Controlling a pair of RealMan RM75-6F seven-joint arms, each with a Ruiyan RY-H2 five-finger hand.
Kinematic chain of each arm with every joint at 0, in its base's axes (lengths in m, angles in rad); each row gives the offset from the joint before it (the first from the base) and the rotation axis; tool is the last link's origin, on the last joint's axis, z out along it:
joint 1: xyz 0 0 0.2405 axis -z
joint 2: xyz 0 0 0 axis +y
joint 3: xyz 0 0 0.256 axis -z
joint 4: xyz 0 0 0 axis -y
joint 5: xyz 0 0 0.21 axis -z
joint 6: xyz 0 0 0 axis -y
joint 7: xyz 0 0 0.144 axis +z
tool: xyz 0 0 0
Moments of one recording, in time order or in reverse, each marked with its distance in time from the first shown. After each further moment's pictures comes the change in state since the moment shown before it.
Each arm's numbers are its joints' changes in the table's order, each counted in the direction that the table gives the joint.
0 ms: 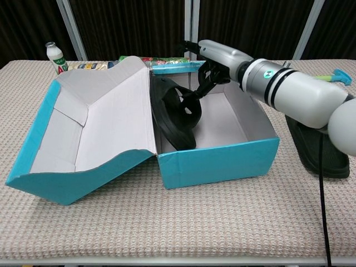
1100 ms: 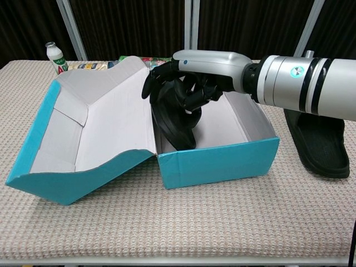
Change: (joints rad) left arm -0.007 0.015 -0.004 0.030 0.000 -0.006 0.023; right arm -0.017 0.258 0.123 0.395 0.161 0.093 0.031
